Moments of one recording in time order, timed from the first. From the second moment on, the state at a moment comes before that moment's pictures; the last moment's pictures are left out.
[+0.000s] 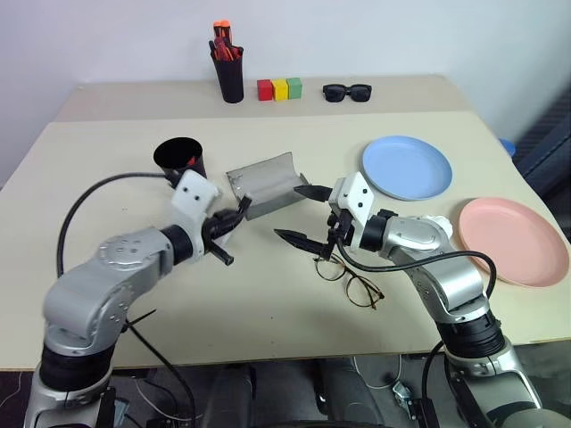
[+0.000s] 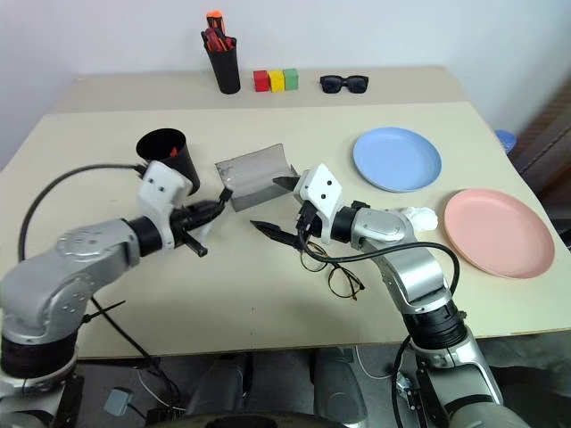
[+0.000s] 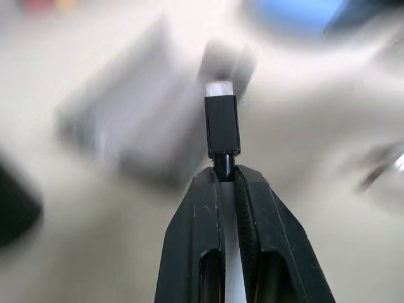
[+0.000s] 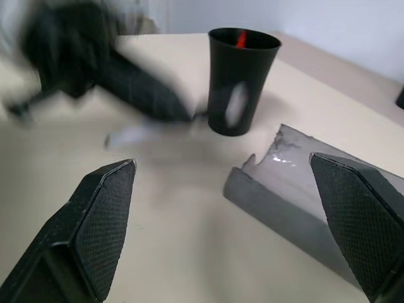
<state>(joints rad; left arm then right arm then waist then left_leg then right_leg) -0.35 0.58 0.19 -0.66 -0.59 0.98 -0.44 -0.45 -0.42 0.19 -0.31 0.33 0.47 0.77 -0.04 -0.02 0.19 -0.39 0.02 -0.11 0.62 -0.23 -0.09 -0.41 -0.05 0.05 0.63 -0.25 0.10</state>
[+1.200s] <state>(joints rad) -0.58 0.37 0.19 0.16 -0.11 0.07 -0.14 -0.52 -0.25 0.23 -0.29 0.30 0.43 0.65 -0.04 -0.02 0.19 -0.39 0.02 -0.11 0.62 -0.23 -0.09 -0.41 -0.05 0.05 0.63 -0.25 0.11</state>
